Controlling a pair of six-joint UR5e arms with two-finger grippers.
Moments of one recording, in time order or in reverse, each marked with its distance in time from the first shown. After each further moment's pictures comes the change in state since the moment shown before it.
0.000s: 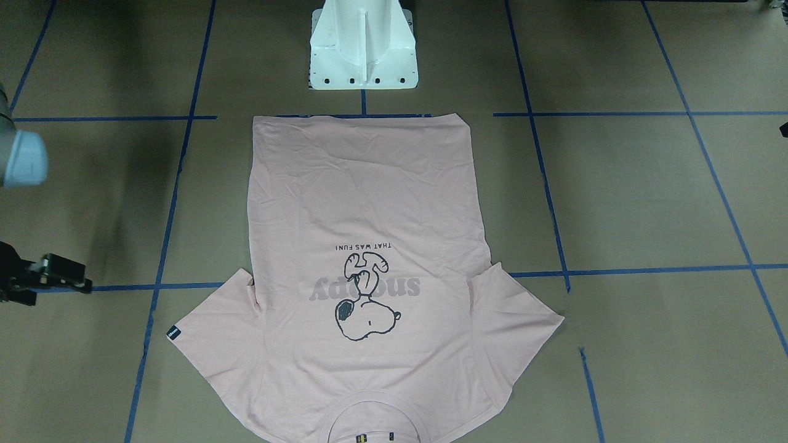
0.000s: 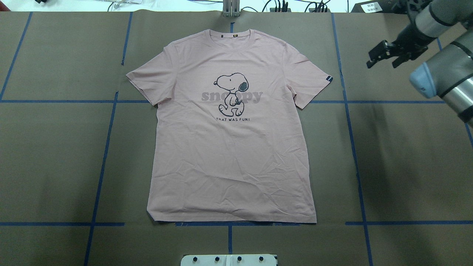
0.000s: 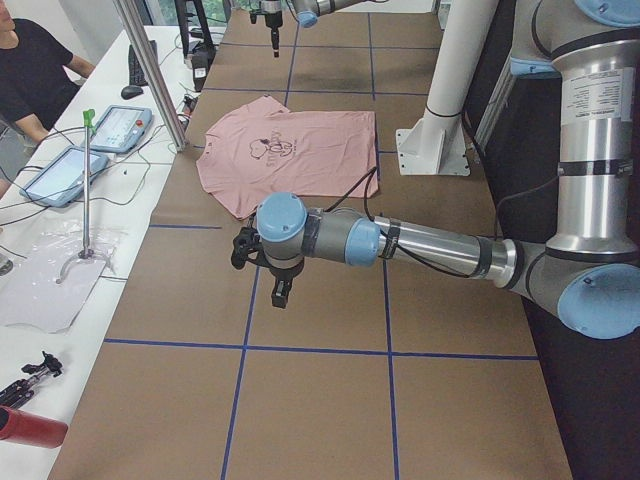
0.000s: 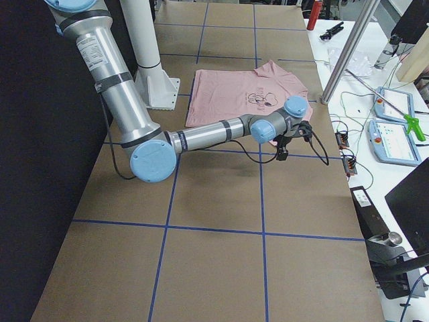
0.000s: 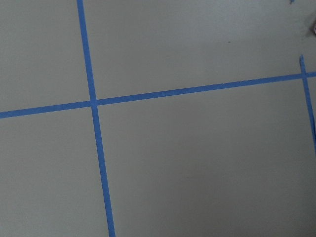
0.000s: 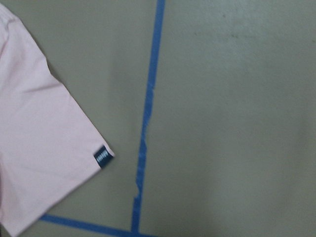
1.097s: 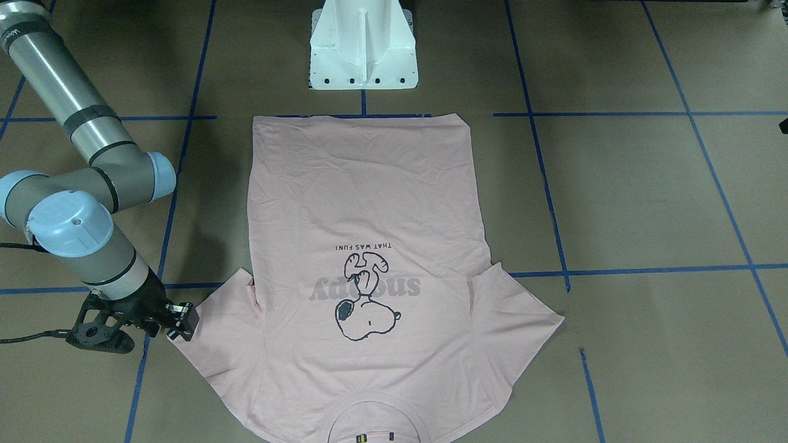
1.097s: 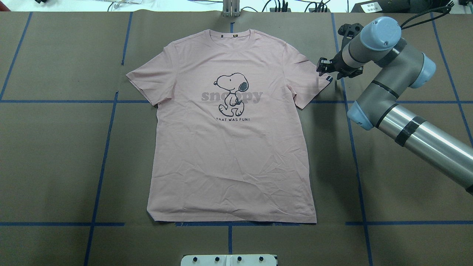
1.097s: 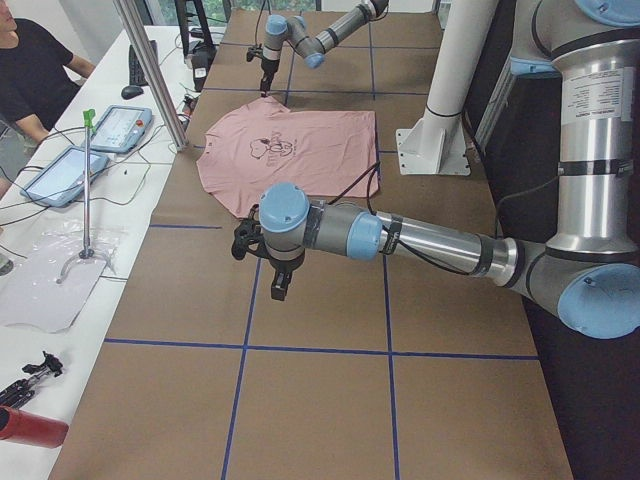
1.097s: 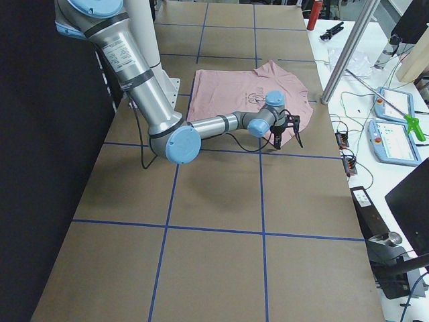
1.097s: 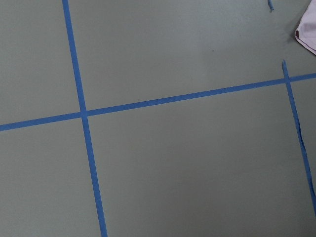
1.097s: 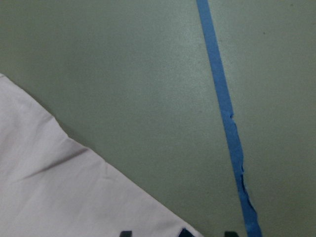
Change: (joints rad) left arm 0.000 0.000 -0.020 -0.001 0.000 0.000; right arm -0.227 0.093 -0.146 0.239 -0.385 0.487
